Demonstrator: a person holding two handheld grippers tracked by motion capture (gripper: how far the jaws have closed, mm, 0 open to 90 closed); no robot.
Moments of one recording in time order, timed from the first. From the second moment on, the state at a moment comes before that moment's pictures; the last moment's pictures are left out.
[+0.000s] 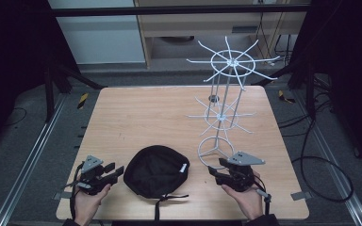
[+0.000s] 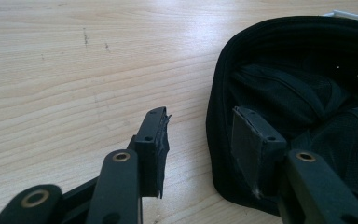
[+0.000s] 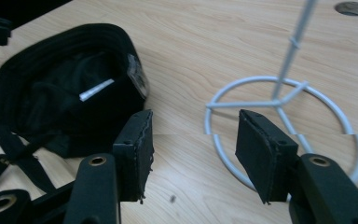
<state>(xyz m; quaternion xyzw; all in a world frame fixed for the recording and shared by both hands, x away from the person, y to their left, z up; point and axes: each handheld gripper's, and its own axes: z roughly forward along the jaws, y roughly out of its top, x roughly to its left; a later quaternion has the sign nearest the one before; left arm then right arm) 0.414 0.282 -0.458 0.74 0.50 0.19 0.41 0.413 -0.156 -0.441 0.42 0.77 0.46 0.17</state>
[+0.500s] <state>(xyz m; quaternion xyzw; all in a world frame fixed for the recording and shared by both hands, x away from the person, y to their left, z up) 0.417 0.269 -0.465 0.76 0.49 0.18 0.39 0.433 -0.102 -0.429 0.38 0.78 0.46 0.16</state>
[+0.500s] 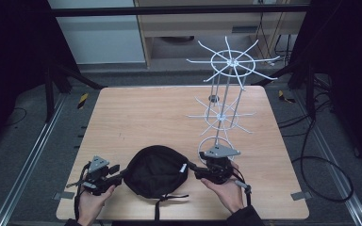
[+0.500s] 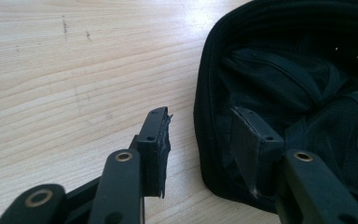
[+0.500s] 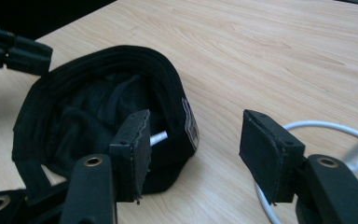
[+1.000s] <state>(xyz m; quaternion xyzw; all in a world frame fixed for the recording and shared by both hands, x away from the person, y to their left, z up) 0.427 0.260 -0.478 0.78 0.49 0.15 0.34 0.456 -0.071 -0.450 0.39 0.80 0.43 0.14</state>
